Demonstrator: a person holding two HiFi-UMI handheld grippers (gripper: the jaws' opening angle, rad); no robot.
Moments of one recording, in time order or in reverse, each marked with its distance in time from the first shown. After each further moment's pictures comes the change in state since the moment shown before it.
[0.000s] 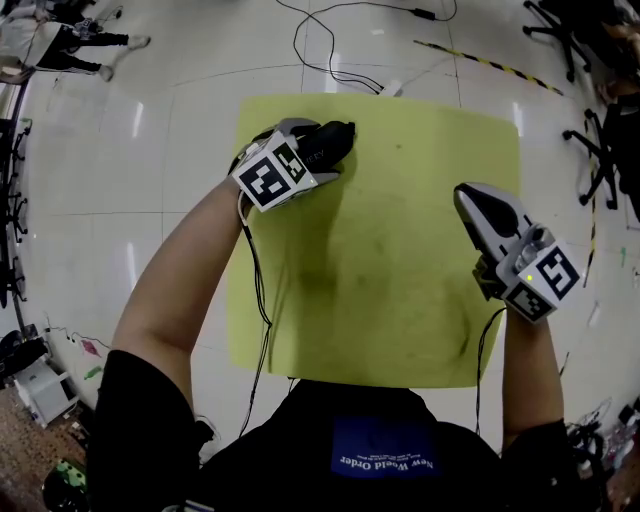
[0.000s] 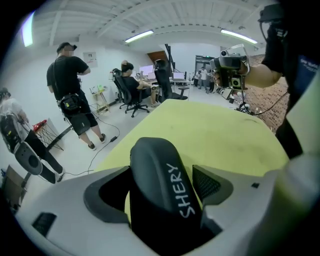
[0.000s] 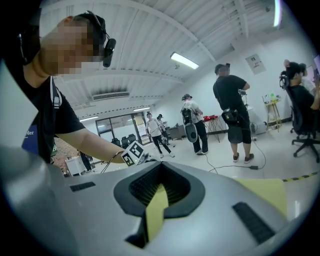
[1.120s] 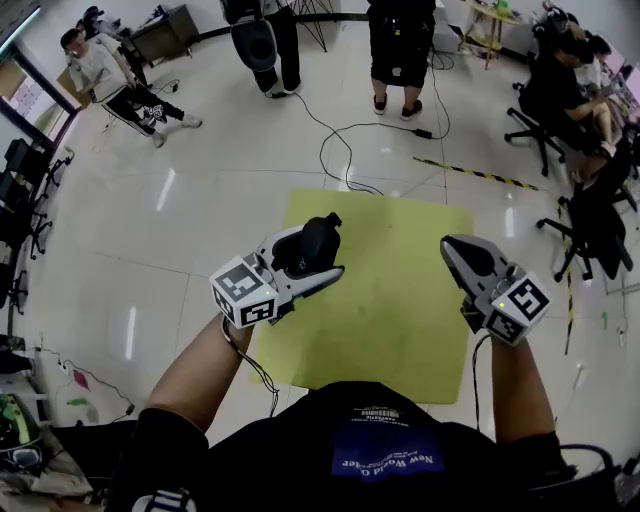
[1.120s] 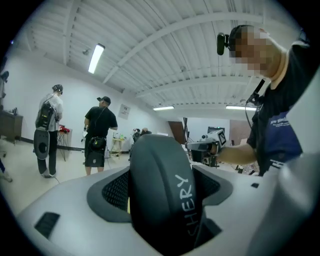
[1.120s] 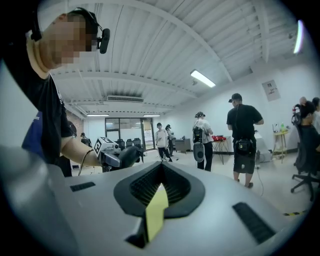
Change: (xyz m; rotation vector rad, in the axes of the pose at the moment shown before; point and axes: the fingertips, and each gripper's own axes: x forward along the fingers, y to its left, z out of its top) left arm -0.294 -0.137 0.138 -0.294 -0.787 0.085; right arm -0.078 0.121 0.144 -0.200 -0.088 0.017
